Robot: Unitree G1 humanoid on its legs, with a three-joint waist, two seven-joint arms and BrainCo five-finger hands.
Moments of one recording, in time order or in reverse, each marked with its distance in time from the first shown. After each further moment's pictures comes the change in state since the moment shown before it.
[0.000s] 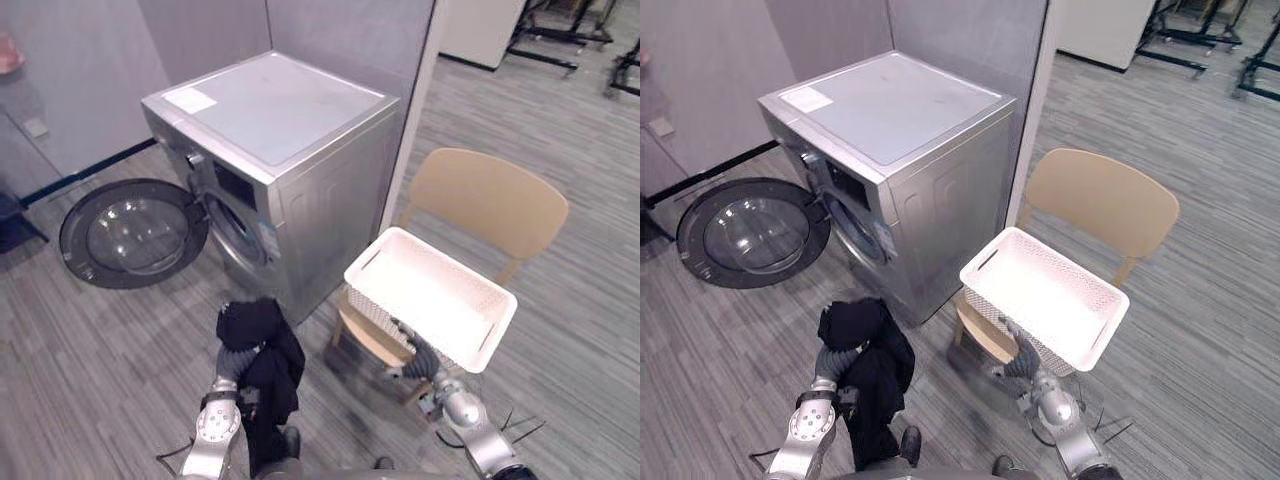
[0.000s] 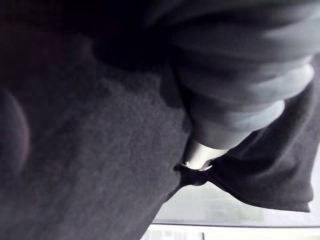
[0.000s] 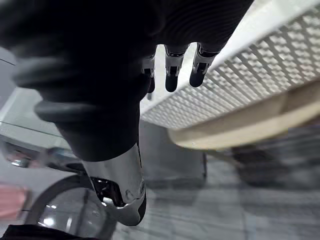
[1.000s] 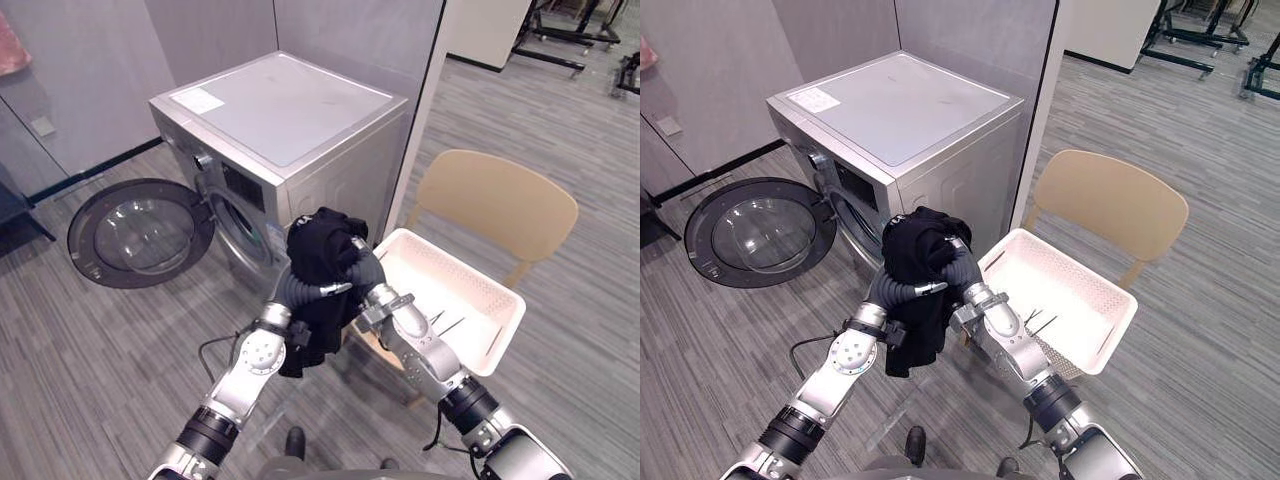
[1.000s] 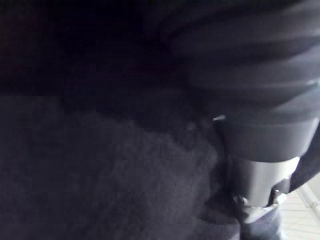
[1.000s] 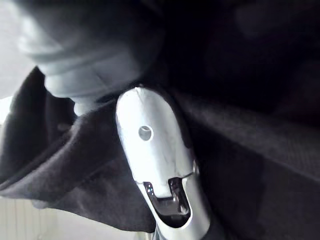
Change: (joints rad) left arm -0.296 0.107 -0.332 -0.357 0.152 -0.041 0.035; right arm -0.431 0.036 0.327 -0.291 0.748 -0.035 0.041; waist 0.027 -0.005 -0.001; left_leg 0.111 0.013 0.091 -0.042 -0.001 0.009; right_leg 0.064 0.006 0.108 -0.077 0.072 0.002
